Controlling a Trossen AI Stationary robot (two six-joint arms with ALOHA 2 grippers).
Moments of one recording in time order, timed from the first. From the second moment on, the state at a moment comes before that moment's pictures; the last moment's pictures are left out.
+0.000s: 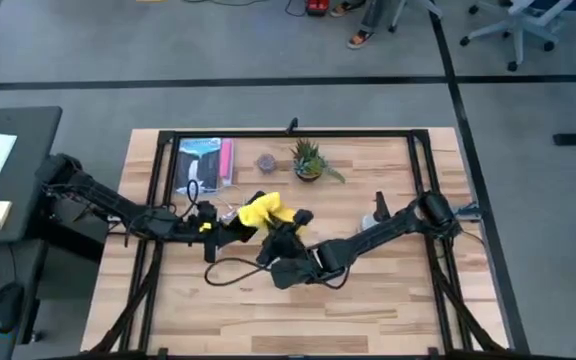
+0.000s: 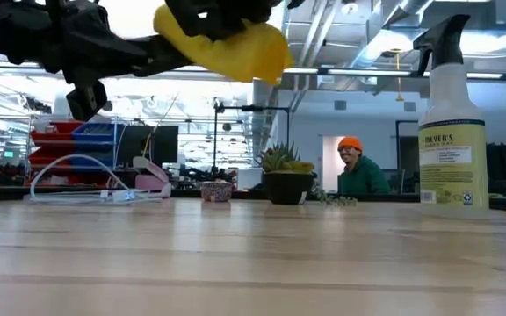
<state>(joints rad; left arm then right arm) -0.42 0.88 0.22 0.67 -0.54 -0.38 0.36 2.10 1.65 -0.07 1.26 -0.03</state>
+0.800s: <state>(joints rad) -0.42 0.88 0.21 0.67 -0.53 -0.37 0.34 2.10 1.65 -0.07 0.82 0.02</state>
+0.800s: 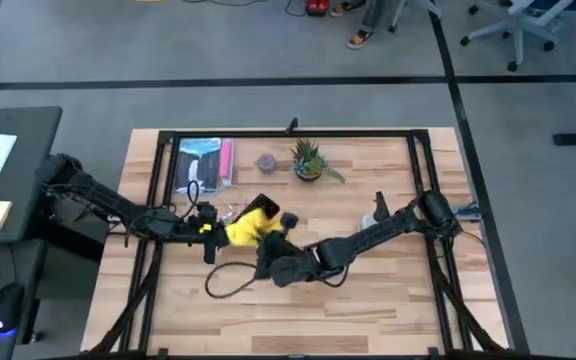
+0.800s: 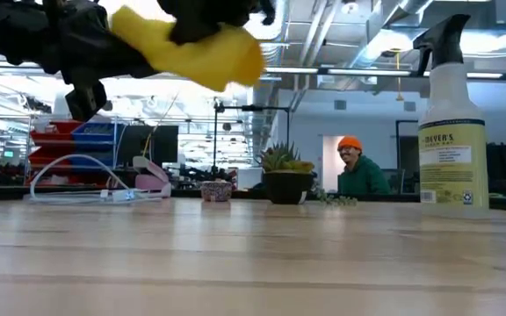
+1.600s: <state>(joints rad) -0.41 0.88 0.21 0.67 -0.54 -0.38 0.36 2.10 1.65 0.02 1.03 -0.03</state>
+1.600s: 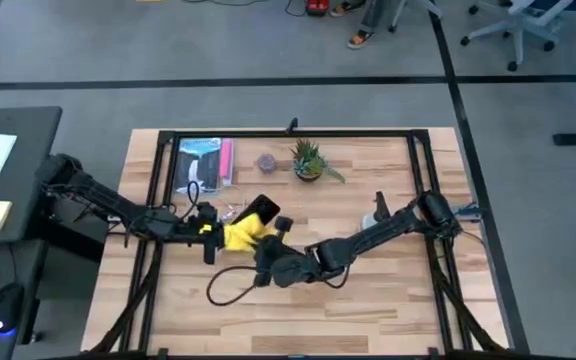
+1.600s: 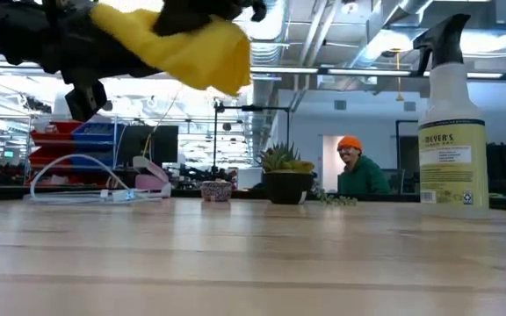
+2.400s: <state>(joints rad) -0.41 0.88 0.21 0.67 -0.54 -0.38 0.35 2.10 1.65 0.18 1.10 -0.11</state>
